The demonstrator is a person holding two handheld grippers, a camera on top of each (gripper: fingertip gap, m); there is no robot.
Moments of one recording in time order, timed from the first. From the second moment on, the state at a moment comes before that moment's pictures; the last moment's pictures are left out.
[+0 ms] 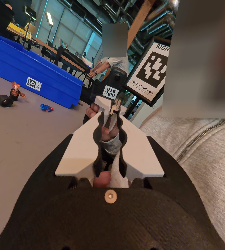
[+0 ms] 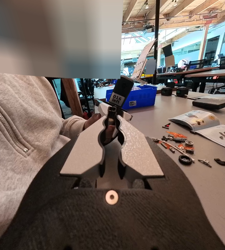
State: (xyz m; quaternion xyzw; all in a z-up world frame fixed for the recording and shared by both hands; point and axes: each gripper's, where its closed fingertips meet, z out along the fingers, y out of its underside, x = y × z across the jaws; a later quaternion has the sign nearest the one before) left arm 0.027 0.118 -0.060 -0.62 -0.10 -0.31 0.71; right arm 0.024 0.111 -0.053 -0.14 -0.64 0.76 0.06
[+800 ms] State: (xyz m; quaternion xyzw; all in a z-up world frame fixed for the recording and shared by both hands) left arm 0.022 0.113 -0.120 -0.80 -0.03 -0.11 0.59; right arm 0.023 0.111 -0.107 -0.14 -0.76 0.63 0.07
